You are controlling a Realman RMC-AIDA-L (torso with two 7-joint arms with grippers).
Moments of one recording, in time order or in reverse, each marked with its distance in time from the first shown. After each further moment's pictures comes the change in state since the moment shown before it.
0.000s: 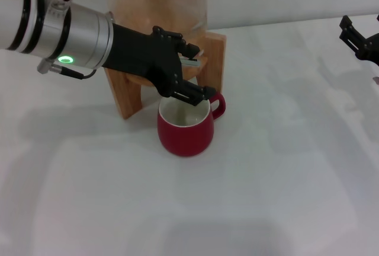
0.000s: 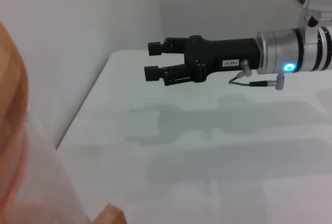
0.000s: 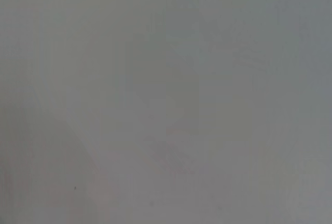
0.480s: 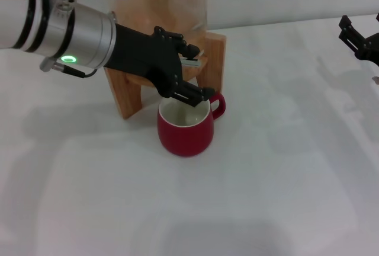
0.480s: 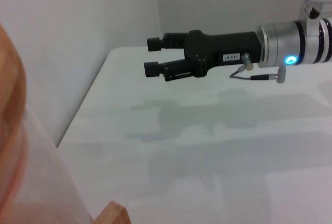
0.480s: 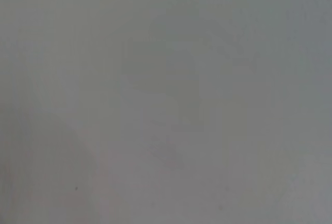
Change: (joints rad) left arm -0.023 -0.002 -0.007 -0.037 0.019 -0.007 0.031; right arm 0.000 0.000 -0.002 -0.002 -0.001 0.000 0.001
